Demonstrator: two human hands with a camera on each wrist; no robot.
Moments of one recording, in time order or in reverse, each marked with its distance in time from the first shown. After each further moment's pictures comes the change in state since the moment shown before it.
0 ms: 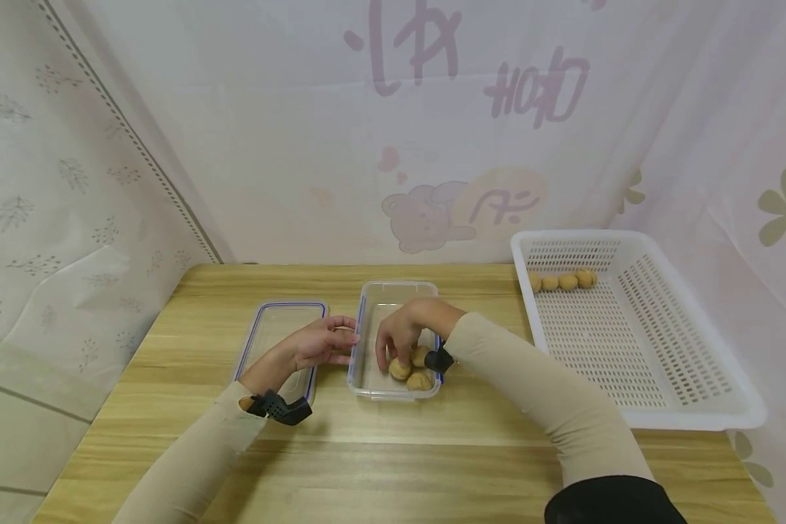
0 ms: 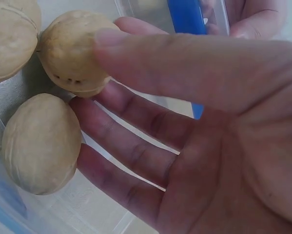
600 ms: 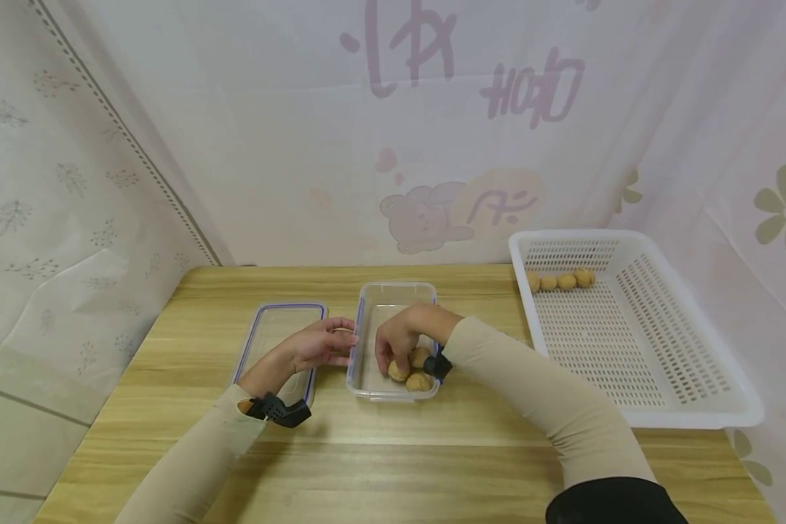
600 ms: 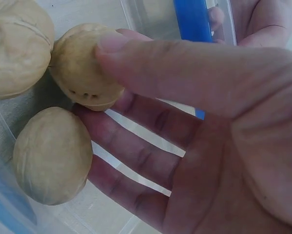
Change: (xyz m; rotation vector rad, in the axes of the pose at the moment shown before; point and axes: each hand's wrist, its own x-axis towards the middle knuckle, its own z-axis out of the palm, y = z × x) left_hand -0.001 0.000 0.001 0.008 0.008 0.000; right_hand 0.002 -0.004 0.008 -0.070 0.052 0.058
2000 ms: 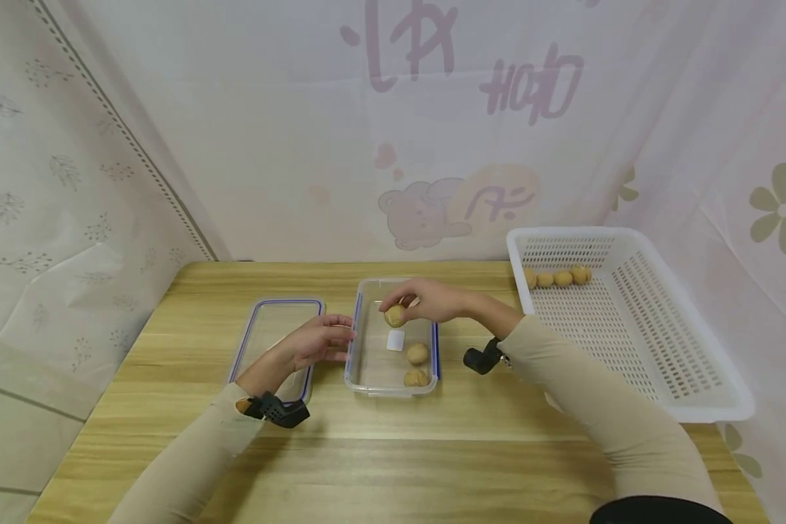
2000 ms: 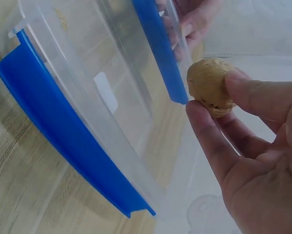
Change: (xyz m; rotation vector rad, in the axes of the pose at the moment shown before) left_hand 0.001 -0.003 0.005 0.017 0.077 0.016; right_hand -0.063 0.035 0.007 0.306 0.601 -0.322
